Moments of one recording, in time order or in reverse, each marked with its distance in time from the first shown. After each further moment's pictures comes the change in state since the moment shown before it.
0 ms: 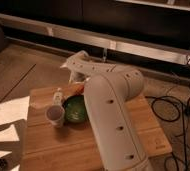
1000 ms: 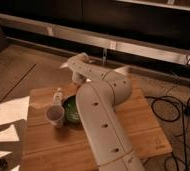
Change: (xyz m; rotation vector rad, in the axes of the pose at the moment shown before) arm -0.009 -0.015 0.041 0.063 0.081 0.095
